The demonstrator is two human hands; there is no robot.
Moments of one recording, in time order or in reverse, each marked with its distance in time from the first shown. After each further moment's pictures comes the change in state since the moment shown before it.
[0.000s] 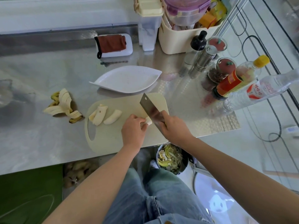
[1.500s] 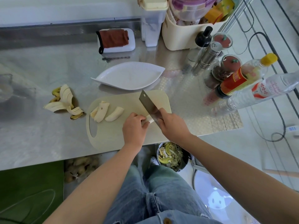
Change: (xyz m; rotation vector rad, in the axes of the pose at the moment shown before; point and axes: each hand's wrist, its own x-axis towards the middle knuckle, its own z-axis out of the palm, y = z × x) left_hand -0.001 -0.004 0.001 -0.060 -0.001 -0.046; right_hand 0.008 -0.010 0.006 -0.058 -0.031 0.018
